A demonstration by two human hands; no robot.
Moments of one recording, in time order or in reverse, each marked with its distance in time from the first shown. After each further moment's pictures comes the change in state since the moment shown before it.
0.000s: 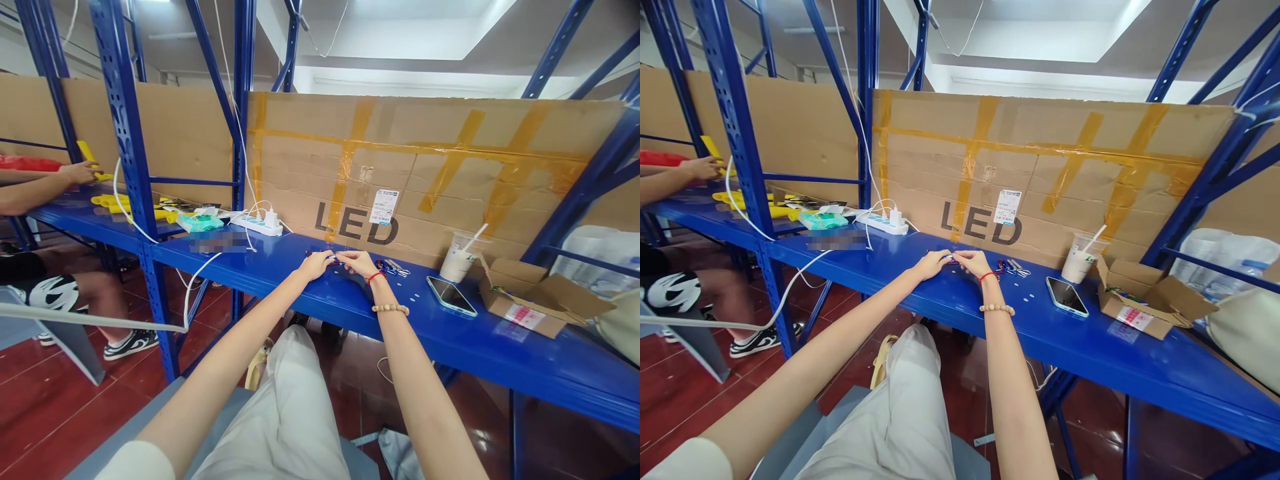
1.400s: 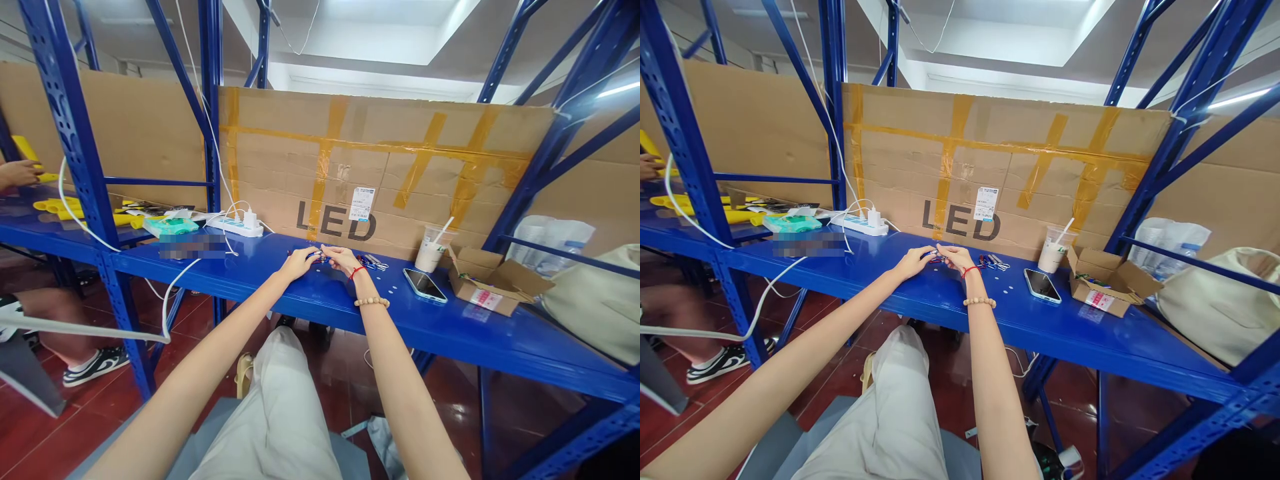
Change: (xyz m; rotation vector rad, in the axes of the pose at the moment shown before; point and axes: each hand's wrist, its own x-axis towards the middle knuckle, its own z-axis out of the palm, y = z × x) left_hand 0.002 0.004 -0.002 -0.099 0.073 0.103; right_hand -0.002 -0.012 -0.003 0.284 0.011 0.185
